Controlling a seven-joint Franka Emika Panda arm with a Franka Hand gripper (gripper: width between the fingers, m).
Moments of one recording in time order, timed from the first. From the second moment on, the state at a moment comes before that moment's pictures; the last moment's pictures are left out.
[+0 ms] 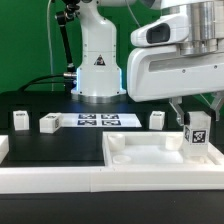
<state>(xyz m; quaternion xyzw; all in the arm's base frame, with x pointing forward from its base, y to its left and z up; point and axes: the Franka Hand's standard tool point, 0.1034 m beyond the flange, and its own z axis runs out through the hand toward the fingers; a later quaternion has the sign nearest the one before) 0.635 0.109 0.091 -1.00 0.05 -0.02 0.07</state>
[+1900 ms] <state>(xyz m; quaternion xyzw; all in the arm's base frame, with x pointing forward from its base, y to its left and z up) 0.632 0.116 0.090 -0.79 0.61 0.03 0.08</state>
